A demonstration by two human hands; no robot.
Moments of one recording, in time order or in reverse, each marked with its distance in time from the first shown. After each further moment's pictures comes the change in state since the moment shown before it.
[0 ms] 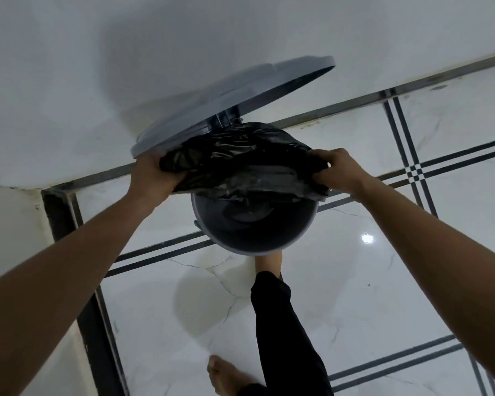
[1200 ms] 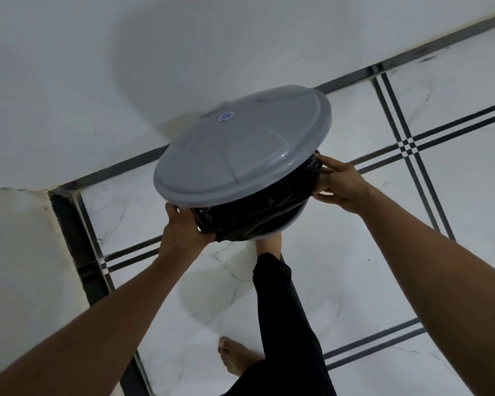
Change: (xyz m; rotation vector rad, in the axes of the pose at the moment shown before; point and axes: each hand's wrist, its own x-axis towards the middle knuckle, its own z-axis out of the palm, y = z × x) left_hand -0.107 -0.074 0.073 0.443 -0.067 0.034; right_hand -0.053 0.064 0.024 0.839 -0.079 0.278
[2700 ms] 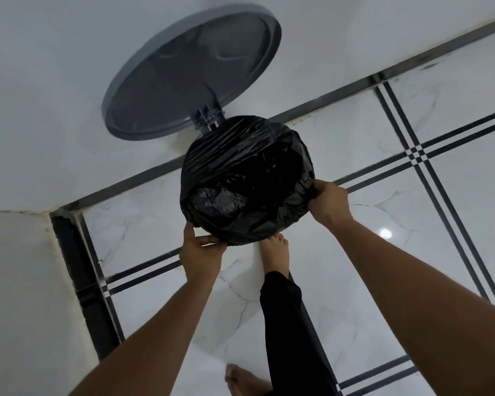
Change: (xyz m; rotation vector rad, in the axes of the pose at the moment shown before) left_hand -0.002 0.029 0.042 -0.677 0.153 -0.386; right_hand 0.022 0.033 0.043 -0.710 0.375 -0.296
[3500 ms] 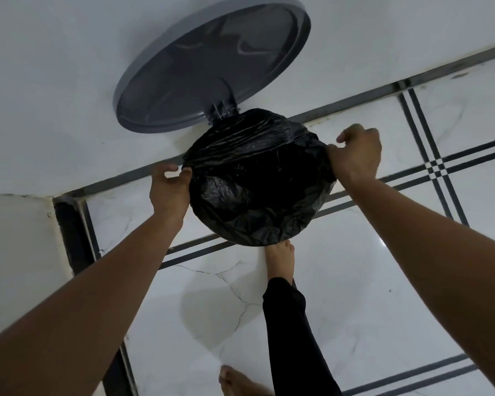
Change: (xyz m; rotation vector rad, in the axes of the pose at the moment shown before) left_hand 0.111 0.080 -0.040 -0.144 0.124 0.041; right_hand 0.063 -0.075 -0.037 -0.022 0.310 0.002
